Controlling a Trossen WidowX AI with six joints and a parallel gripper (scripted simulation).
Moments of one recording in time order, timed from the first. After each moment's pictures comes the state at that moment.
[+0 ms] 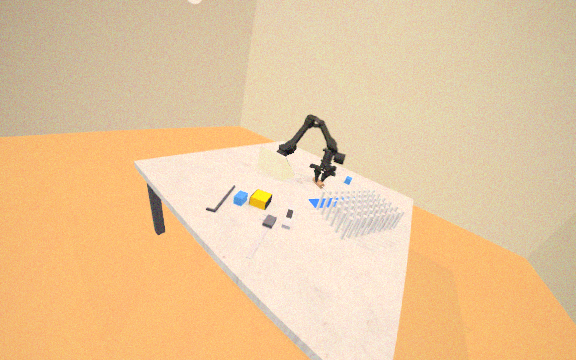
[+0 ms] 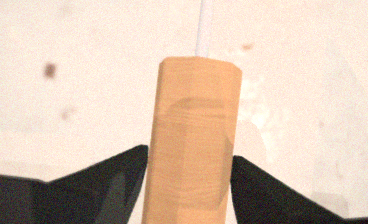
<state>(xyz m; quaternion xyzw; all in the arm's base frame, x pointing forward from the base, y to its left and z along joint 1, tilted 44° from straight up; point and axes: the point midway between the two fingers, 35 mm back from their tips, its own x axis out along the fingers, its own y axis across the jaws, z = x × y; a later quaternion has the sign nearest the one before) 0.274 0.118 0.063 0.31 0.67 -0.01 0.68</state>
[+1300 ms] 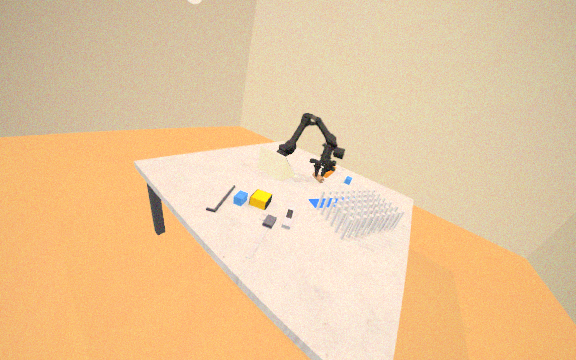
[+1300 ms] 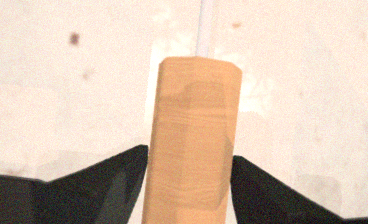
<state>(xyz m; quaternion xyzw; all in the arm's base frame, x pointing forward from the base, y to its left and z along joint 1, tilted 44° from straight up) 0.256 0.110 0.090 0.30 0.66 -0.01 0.68</state>
